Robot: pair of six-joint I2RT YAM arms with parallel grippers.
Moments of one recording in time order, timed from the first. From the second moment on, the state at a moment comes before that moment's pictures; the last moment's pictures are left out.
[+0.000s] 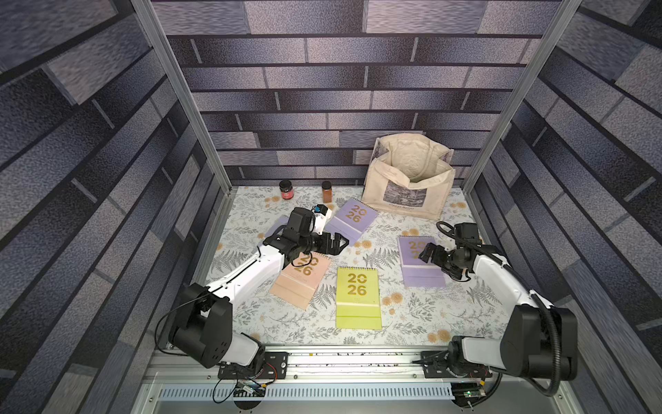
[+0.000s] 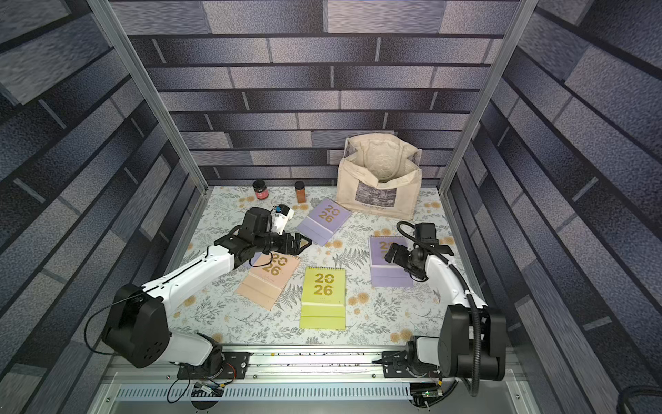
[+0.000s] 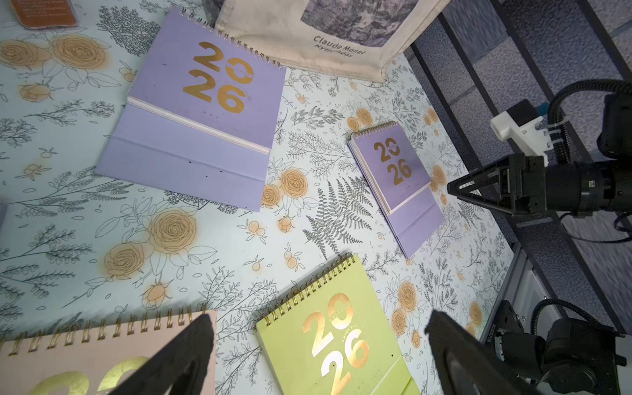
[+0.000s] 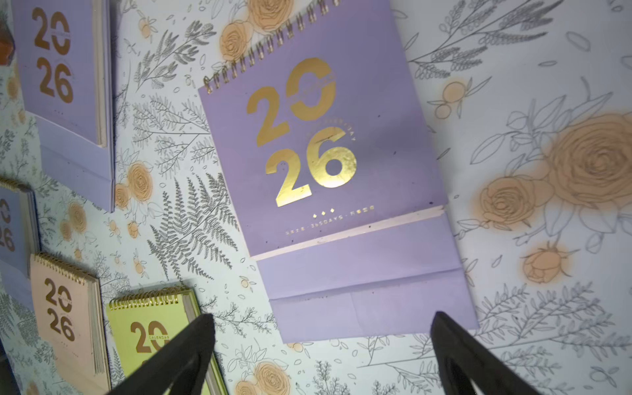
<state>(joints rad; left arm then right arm) -0.47 1.45 1.02 -0.24 0.47 -0.29 -0.06 1.34 0.85 -0.68 -0.26 0.37</state>
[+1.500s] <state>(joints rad) -0.57 2.00 1.47 -0.31 0.59 -0.29 -0.10 1.77 1.04 -0.45 -0.45 0.30</state>
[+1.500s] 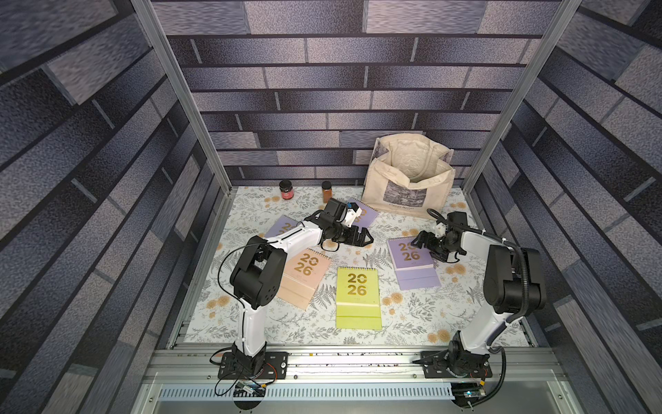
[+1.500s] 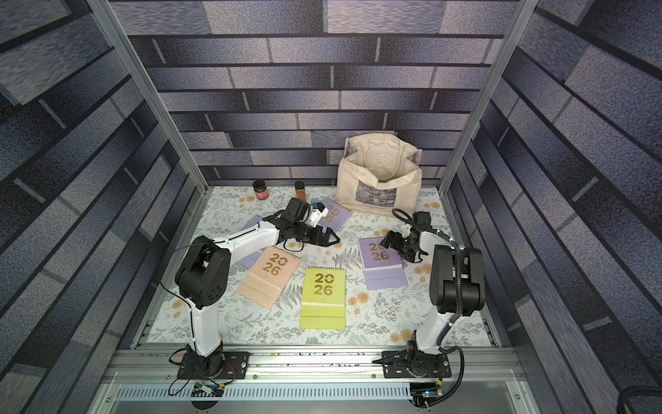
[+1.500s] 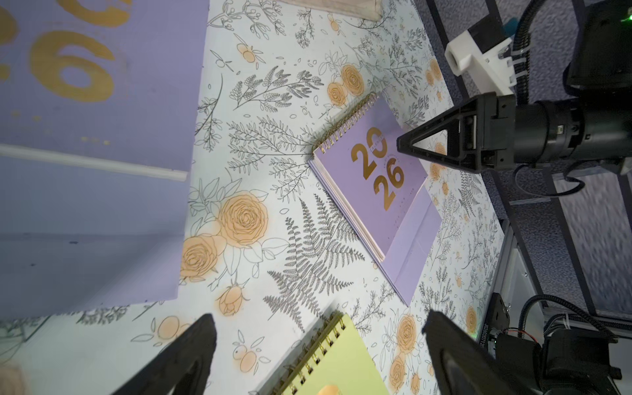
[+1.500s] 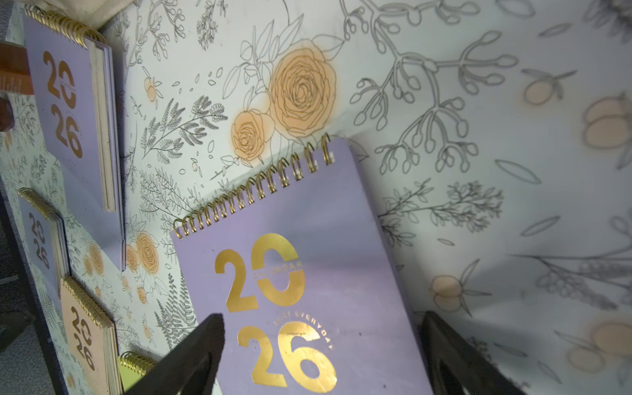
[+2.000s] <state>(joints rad) -0.72 2.16 1.65 -0.37 0.63 -0.30 -0.10 1.67 0.95 -0.45 -0.45 0.34</state>
